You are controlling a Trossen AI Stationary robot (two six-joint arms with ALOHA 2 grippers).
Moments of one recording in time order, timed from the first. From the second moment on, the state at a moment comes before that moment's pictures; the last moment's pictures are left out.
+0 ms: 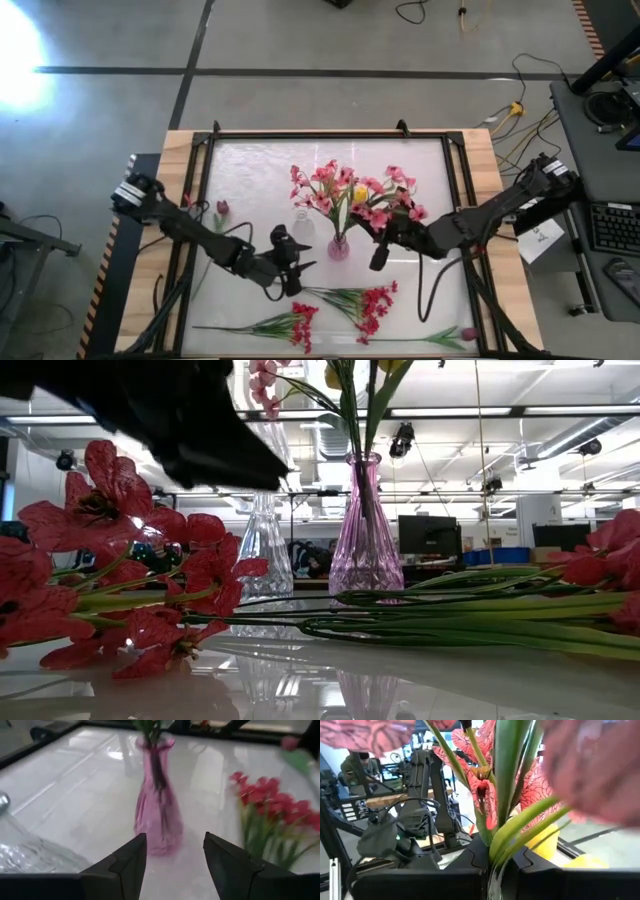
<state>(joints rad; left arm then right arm) -0.49 1.63 0.75 0.32 -0.69 -0.42 0.47 1.30 0.97 0.35 0.84 0.08</state>
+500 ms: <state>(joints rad) -0.39 1.91 0.91 0.36 -0.69 -0.42 0.46 1.31 0.88 0.35 0.83 0.09</state>
